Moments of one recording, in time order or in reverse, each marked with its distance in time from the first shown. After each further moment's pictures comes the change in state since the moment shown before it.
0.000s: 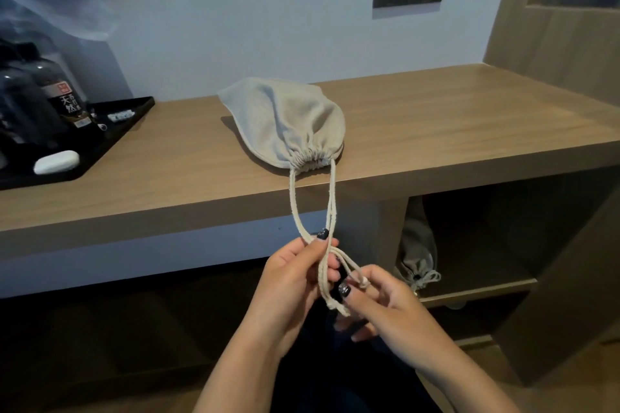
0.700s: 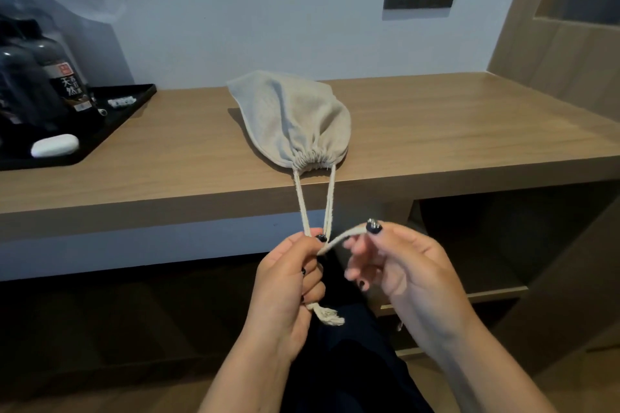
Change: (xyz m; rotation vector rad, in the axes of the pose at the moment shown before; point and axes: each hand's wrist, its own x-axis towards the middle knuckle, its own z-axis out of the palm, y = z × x) left_hand -0.009 0.004 0.000 -0.180 0.153 -0.012; right_hand -0.010 -0.062 0.012 0.311 0.036 -0.324
